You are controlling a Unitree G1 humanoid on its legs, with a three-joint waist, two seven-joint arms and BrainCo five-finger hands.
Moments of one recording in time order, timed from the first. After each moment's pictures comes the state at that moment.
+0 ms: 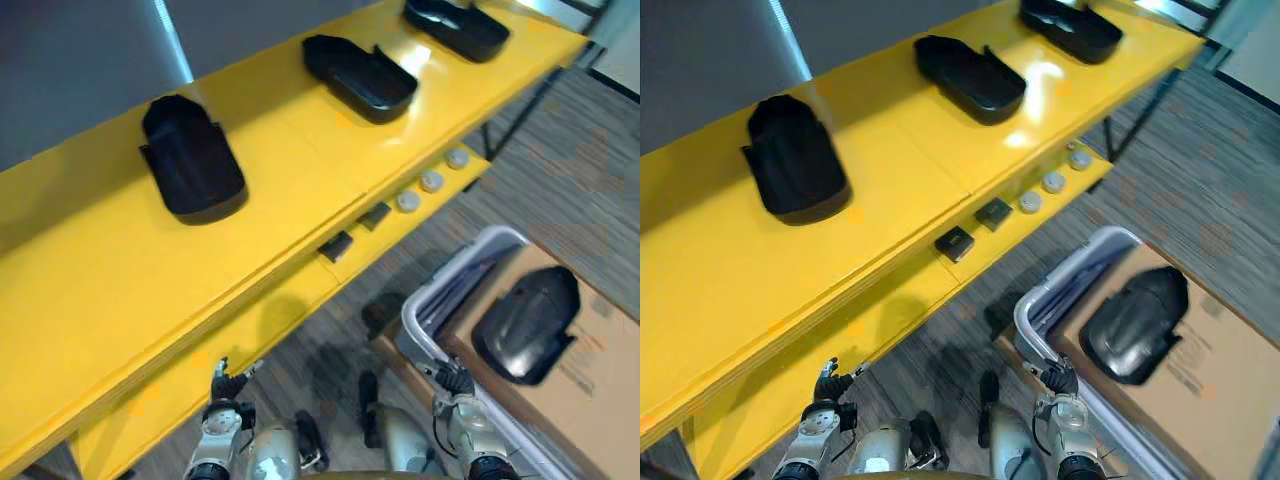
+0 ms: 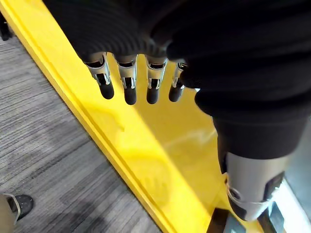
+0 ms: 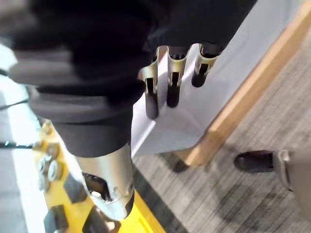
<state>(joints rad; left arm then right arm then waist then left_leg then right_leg) 0.02 0.08 0.17 0.81 0.09 -0.07 0.24 -0.04 -0.07 -0.21 0.90 0.05 -0.05 -0.18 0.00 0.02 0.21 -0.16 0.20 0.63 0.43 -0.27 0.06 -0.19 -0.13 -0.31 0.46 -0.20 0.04</state>
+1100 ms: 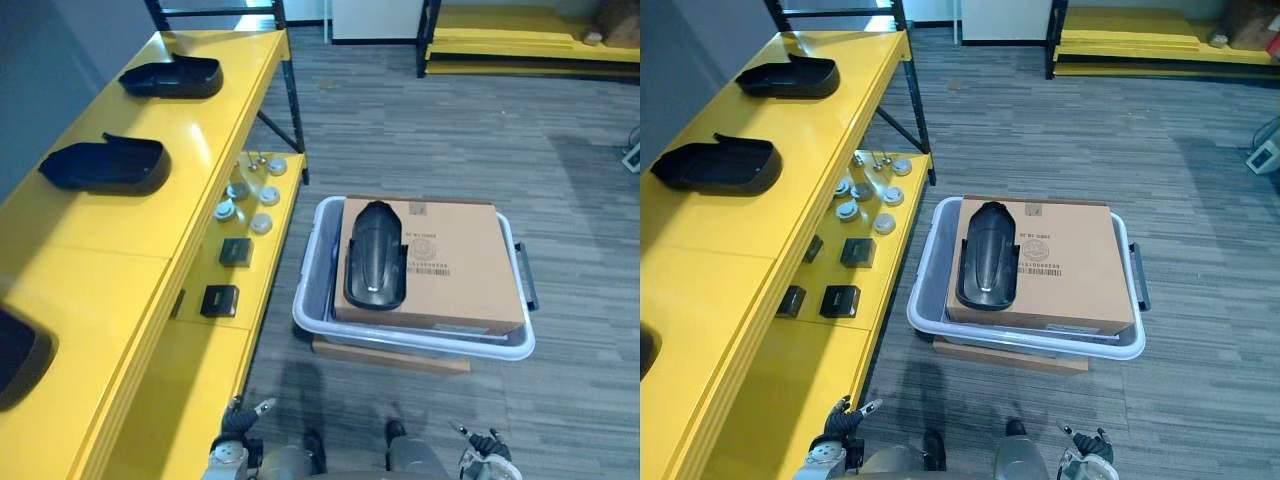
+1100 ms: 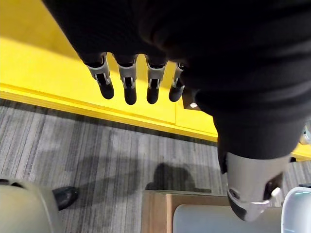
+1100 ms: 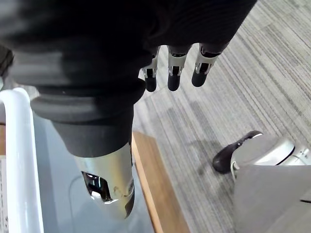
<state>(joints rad) 0.04 0.05 0.09 0.93 0.09 -0.03 0.22 0.08 -0.06 -0.54 0.94 0.23 -0.07 -0.26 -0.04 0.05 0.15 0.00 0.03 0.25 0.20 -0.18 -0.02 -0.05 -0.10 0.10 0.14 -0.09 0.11</state>
